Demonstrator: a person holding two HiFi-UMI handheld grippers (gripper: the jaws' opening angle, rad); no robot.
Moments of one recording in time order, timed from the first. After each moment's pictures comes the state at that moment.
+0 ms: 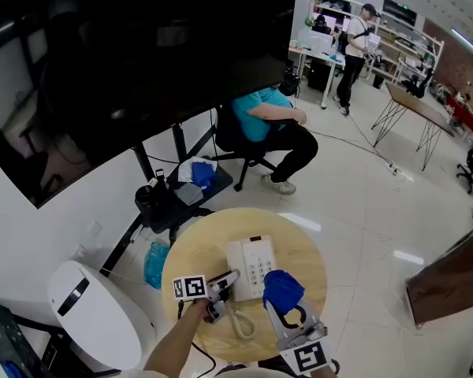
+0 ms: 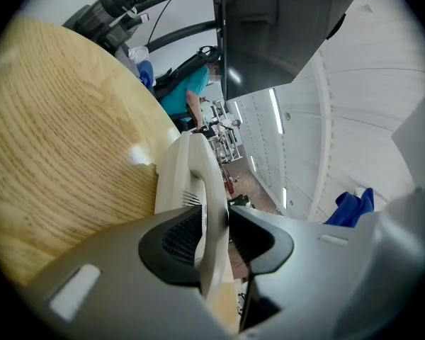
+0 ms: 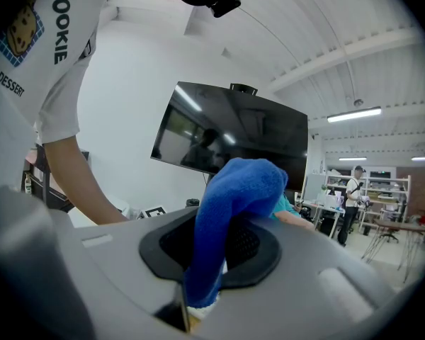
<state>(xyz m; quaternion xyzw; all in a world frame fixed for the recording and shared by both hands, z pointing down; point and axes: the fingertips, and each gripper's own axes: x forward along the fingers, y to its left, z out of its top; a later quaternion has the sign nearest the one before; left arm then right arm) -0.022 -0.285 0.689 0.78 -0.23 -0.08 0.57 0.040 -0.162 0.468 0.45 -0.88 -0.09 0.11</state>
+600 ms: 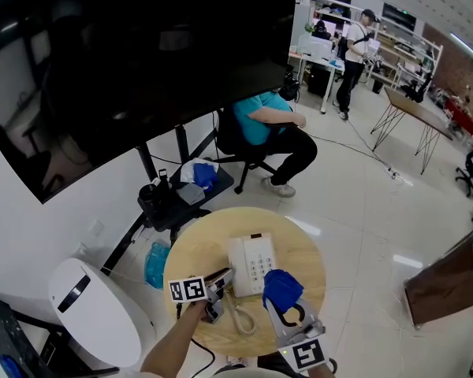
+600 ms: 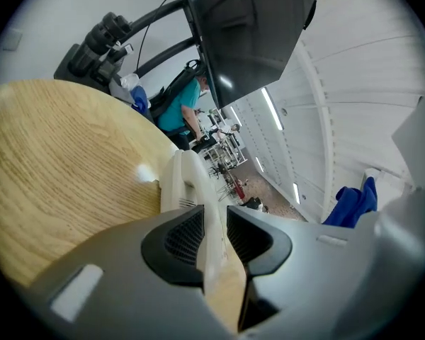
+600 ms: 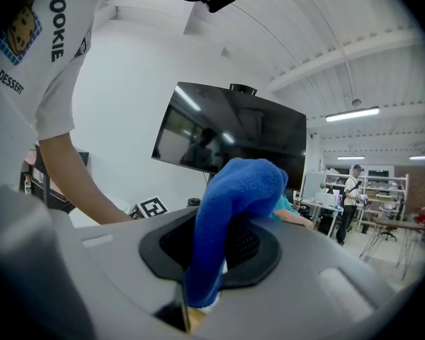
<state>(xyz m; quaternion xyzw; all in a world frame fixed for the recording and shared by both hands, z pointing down) -0.043 -0.272 0.670 0.81 -0.29 -0.07 0.50 0.039 -0.145 0.469 0.46 -0.88 -0.08 0.11</state>
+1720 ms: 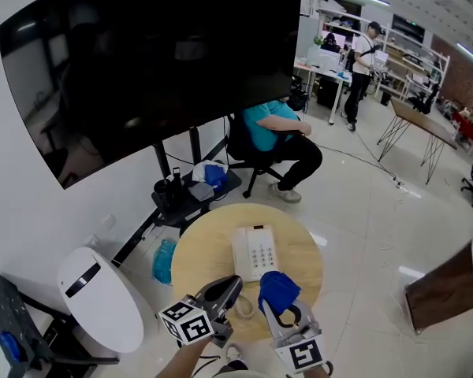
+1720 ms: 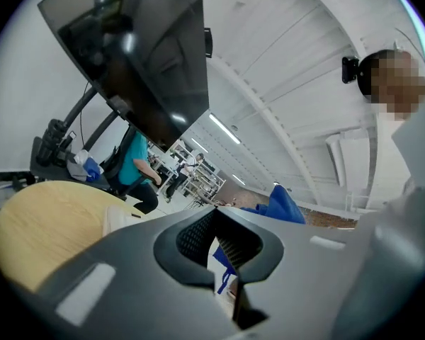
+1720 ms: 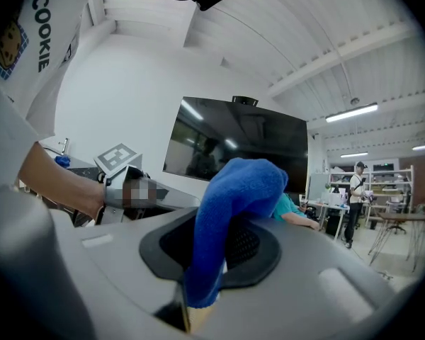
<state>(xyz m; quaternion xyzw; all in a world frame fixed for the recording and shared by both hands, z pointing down) -0.028 -0.127 0.455 0.89 -0.33 -0.14 0.27 0.034 -0.072 0.437 0.44 -0.89 -0.08 0.08</state>
